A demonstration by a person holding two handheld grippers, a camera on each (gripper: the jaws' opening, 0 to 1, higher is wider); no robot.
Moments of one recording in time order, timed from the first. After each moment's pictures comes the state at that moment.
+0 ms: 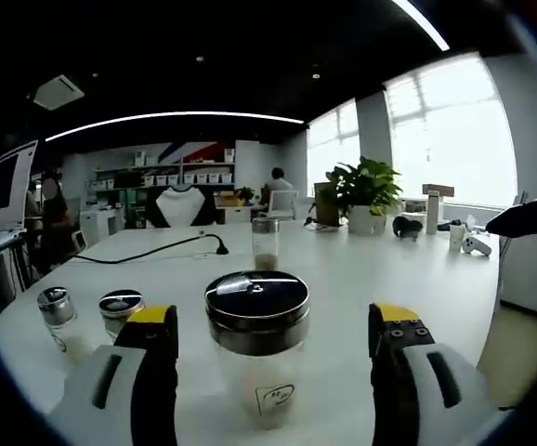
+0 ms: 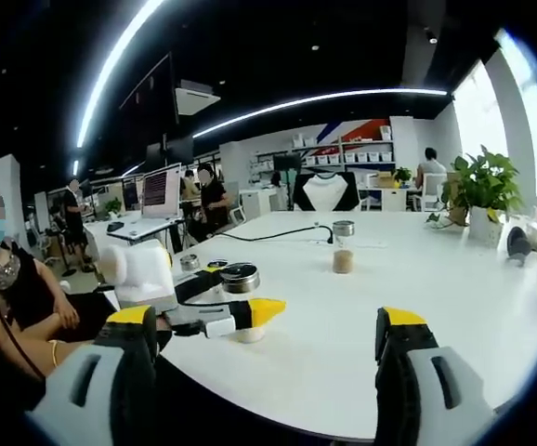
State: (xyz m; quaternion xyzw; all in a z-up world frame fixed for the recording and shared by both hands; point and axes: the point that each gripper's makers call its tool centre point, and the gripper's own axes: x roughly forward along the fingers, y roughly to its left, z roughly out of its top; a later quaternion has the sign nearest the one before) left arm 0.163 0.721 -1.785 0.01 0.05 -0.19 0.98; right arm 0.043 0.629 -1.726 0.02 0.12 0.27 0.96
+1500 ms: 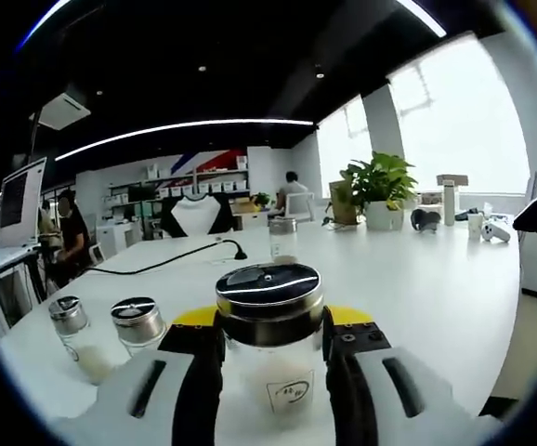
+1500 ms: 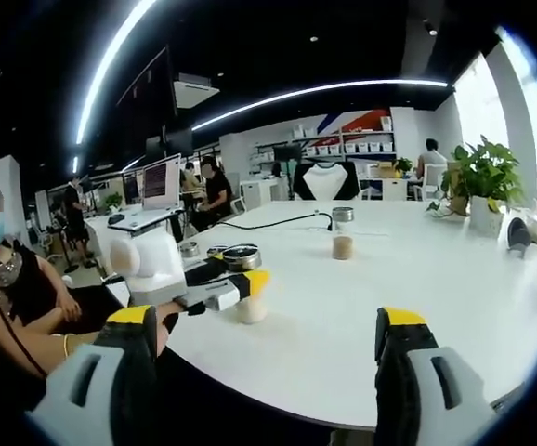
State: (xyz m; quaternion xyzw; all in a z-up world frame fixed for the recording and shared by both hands) left arm 0.178 0.733 -1.788 0.04 0.04 -0.15 0.99; right arm 0.038 0.622 -1.742 0.02 0.15 0.27 0.95
